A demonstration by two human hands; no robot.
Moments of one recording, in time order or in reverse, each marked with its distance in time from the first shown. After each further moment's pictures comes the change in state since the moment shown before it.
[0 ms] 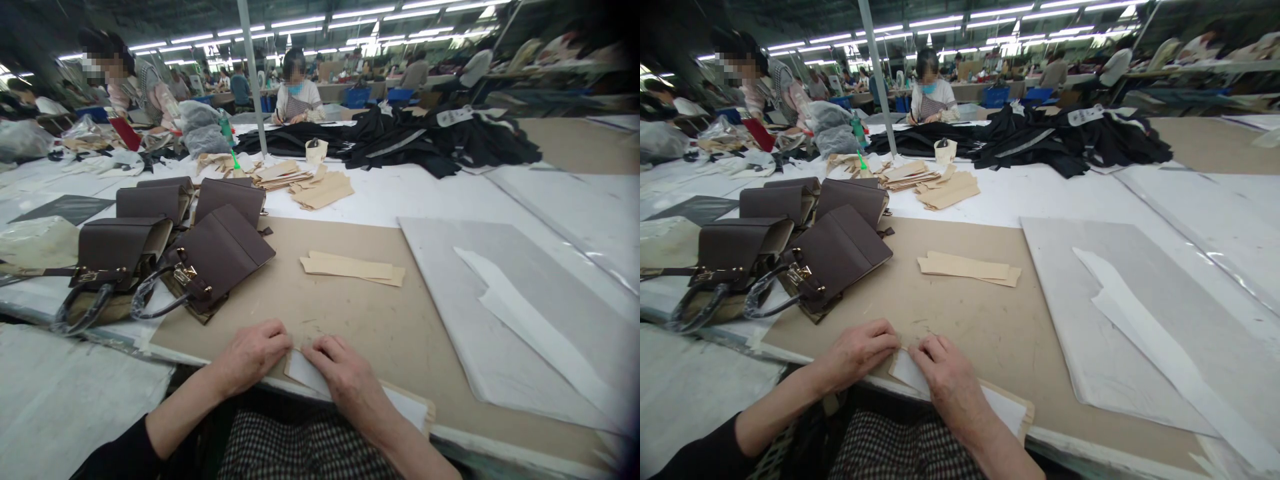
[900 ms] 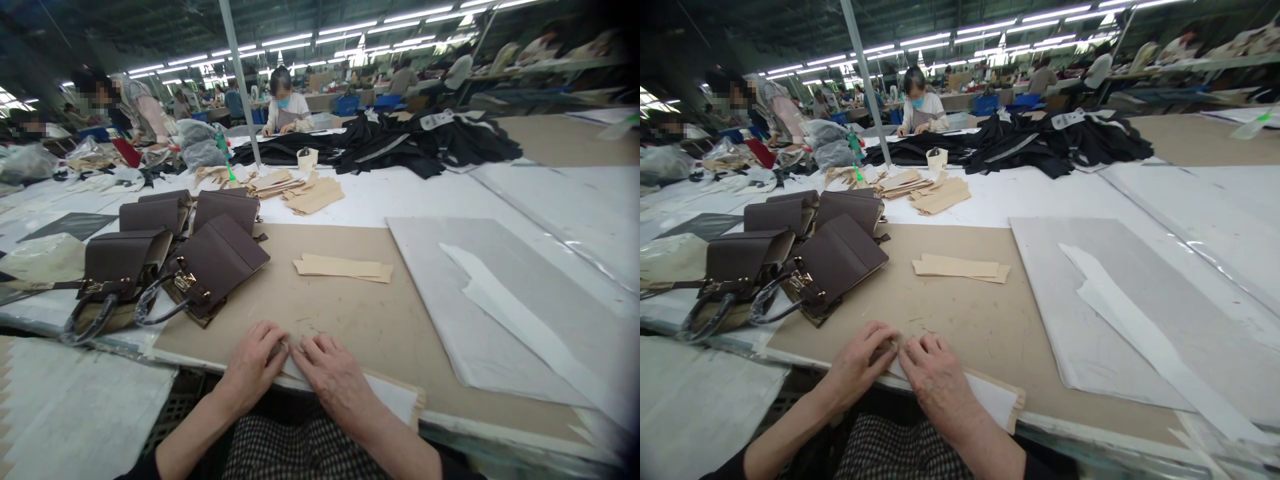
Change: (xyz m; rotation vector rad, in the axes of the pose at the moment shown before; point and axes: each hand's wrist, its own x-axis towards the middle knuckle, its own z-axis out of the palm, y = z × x) left_hand -0.009 0.031 0.022 -0.151 0.247 -0.197; right_hand 0.007 -0.020 -0.008 -0.313 -0.075 -0.080
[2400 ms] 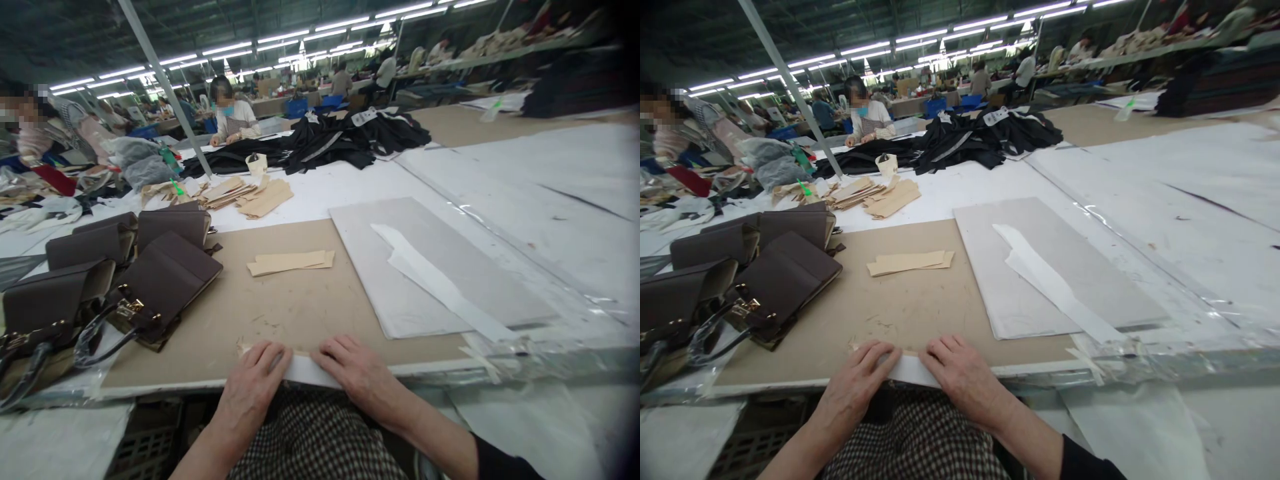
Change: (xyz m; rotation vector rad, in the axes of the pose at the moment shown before) left_hand 0.001 0.049 0.051 0.457 -0.124 0.409; right_hand -0.113 0.053 -0.038 0.076 0.078 0.069
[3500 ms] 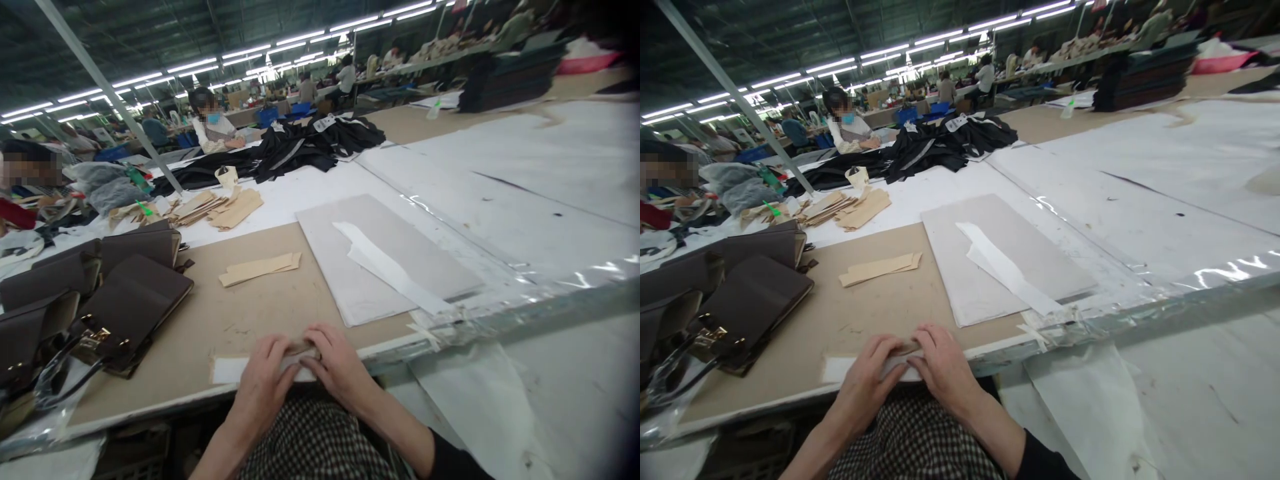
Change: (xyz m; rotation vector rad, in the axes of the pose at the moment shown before) left_hand 0.061 0.060 -0.002 -0.380 0.083 -0.163; right_hand -0.034 0.003 0.015 0.281 0.324 0.395
